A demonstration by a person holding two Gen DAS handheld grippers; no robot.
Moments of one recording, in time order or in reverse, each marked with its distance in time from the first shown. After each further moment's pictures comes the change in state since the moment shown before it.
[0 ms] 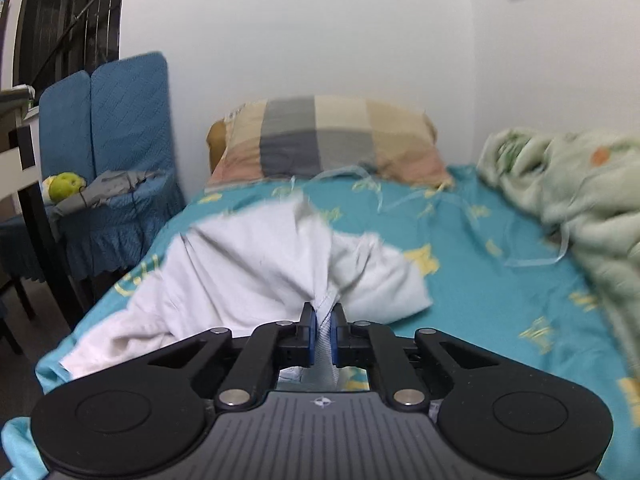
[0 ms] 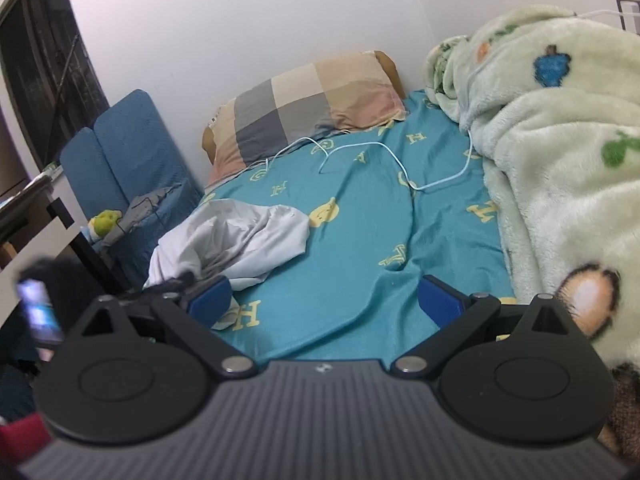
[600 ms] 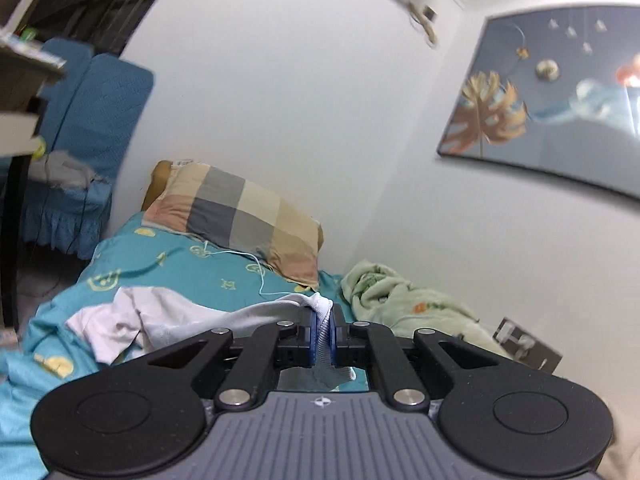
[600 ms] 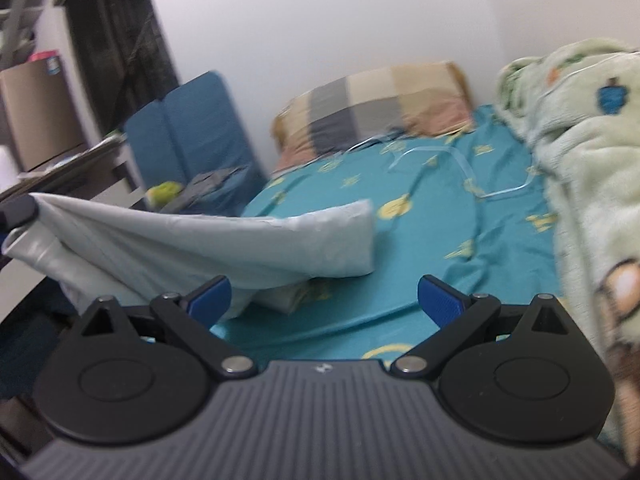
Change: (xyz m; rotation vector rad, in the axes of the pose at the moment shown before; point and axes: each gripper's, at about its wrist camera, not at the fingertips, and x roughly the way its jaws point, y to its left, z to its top) left arm -0.262 0.111 0.003 -0.418 -0.191 -0.402; right arm -0.032 0.042 -0.025 -0.118 0.035 0.204
